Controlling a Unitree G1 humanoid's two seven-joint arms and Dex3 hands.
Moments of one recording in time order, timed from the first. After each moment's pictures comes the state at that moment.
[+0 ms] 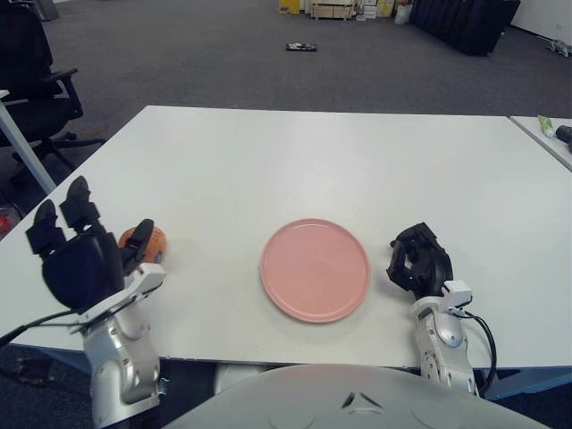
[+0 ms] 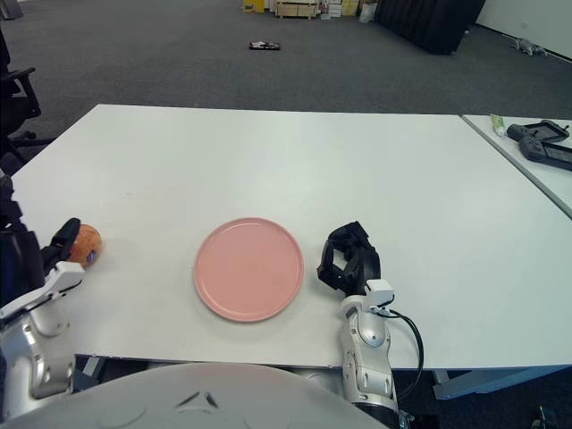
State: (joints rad) left arm 0.33 0.01 0.26 -0.42 1.05 0.19 0.33; right arm 0.33 0.09 -0.09 -0.03 0.10 -0.20 -0.01
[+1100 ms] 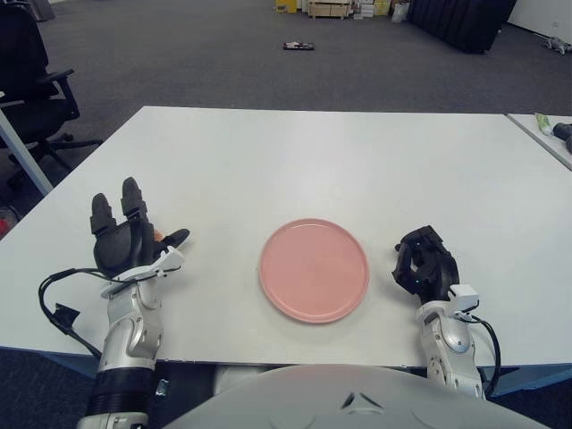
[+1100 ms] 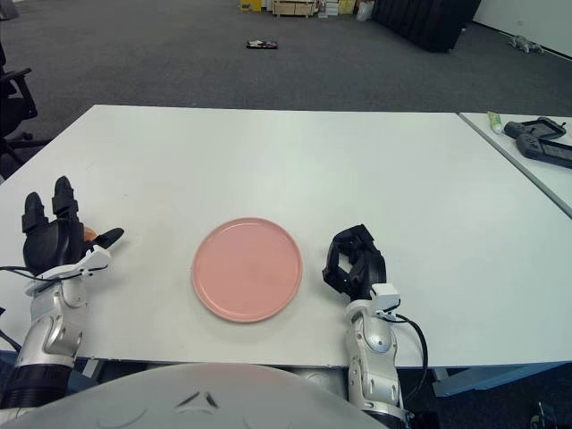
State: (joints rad) left arm 0.16 0.27 0.11 0.05 0.87 0.15 0.37; right arm 0.36 0.08 -0.11 -0.07 0.10 -0.19 -0.02
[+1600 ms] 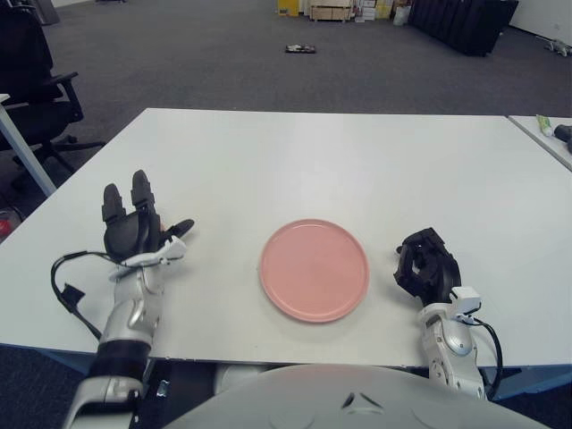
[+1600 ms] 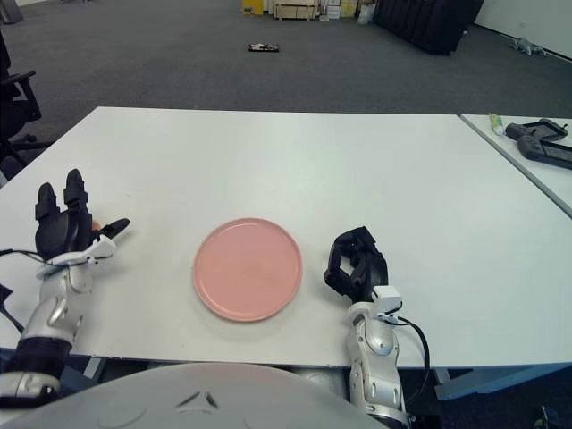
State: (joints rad) left arm -0.02 0.37 0.05 0.38 0.77 0.06 0.46; right arm 0.38 0.07 -0.11 -0.08 0.10 -0.18 -0.02
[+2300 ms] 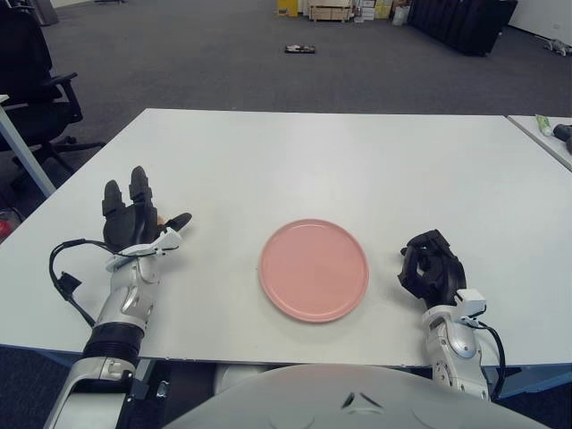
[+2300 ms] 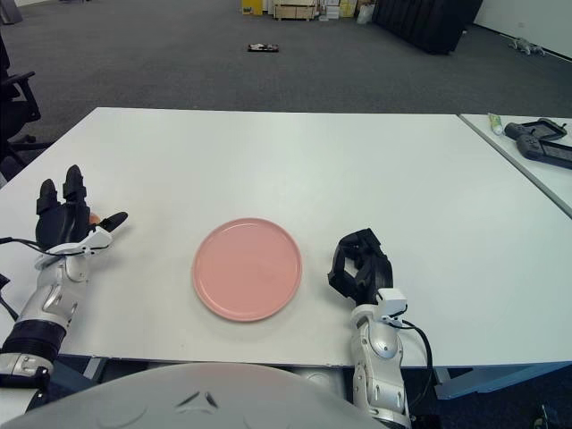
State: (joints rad) left arm -0.03 0.40 0.01 0.38 0.66 0.10 0.43; right arm 0.39 0.07 -0.13 -0.09 0.10 -0.17 -0.02
